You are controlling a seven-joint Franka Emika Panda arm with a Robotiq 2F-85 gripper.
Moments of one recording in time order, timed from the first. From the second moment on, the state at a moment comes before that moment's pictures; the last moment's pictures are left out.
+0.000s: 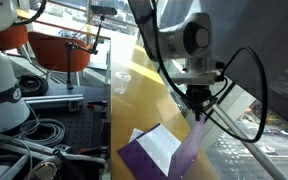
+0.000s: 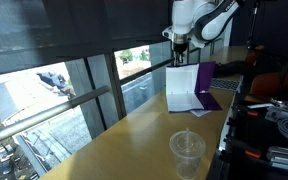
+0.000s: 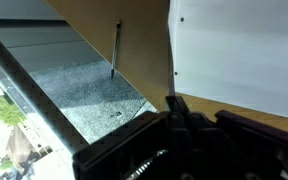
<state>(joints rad) 0.00 0.32 -0.08 -2.00 -0.77 2.55 -0.12</state>
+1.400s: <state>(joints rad) -0.02 0.26 -0.07 -1.96 -0.48 2.45 -0.20</state>
